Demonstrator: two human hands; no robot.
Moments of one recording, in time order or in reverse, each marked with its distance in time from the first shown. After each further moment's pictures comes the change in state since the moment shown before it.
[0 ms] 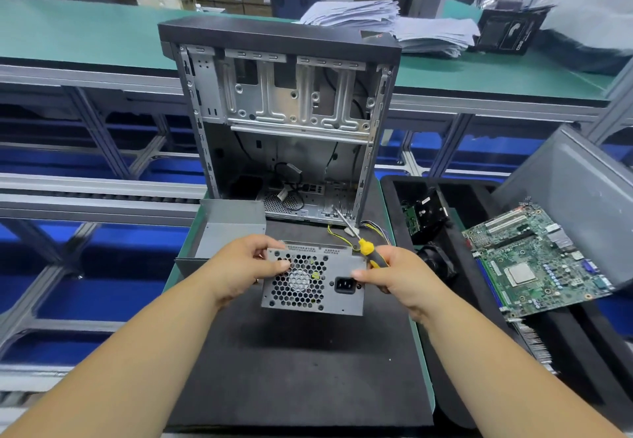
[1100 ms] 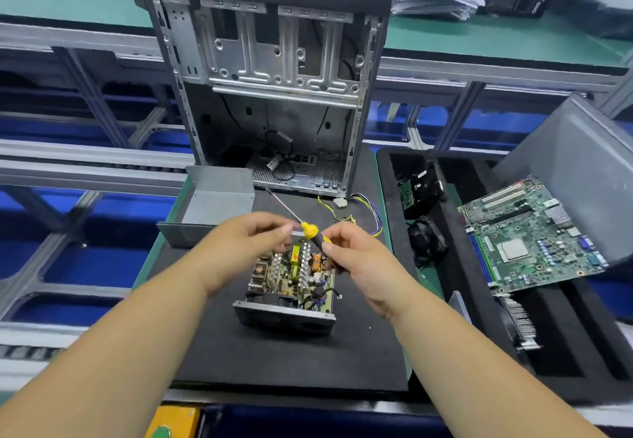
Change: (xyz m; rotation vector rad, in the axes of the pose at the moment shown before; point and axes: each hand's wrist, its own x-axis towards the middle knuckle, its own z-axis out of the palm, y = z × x) left_hand -0.031 0.012 0.038 0.091 -0.035 0.144; right_hand -0.026 0.003 0.033 0.088 -0.076 -0.091
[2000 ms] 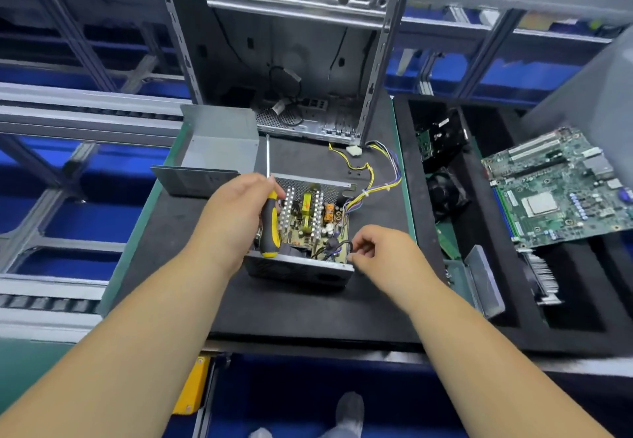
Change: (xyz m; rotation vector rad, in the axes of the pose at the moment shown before) left_hand -0.008 -0.045 0.027 -0.159 0.398 -0.082; right_hand -0.017 0.077 -0.002 -0.756 0.163 0.075
